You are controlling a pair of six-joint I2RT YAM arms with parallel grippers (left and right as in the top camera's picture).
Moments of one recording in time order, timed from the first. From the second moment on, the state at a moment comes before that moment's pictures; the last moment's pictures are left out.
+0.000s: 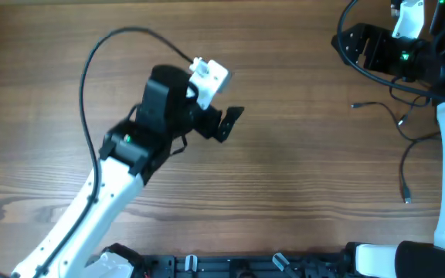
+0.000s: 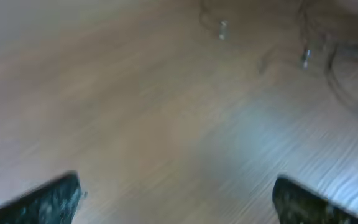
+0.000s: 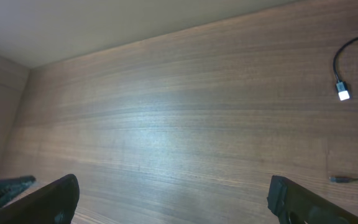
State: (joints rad) left arm -0.48 1.27 1.06 -0.37 0.25 0.08; right arm -0.11 1.52 1.70 -1.01 -0.50 0.14
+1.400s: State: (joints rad) left arm -0.12 0.36 0.01 0.56 0.34 0.09; right arm -0.11 1.52 1.70 -1.02 -0.50 0.14
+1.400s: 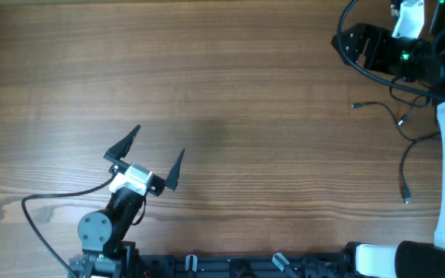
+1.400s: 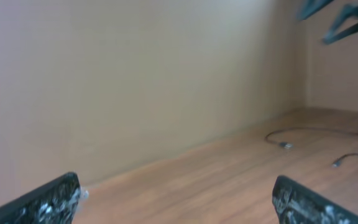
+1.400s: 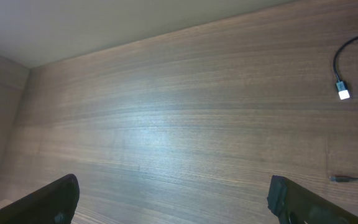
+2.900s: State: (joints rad) left arm -0.01 0.01 0.01 -0.05 0.19 0.00; right arm -0.11 1.52 1.70 -1.02 -0.50 0.14
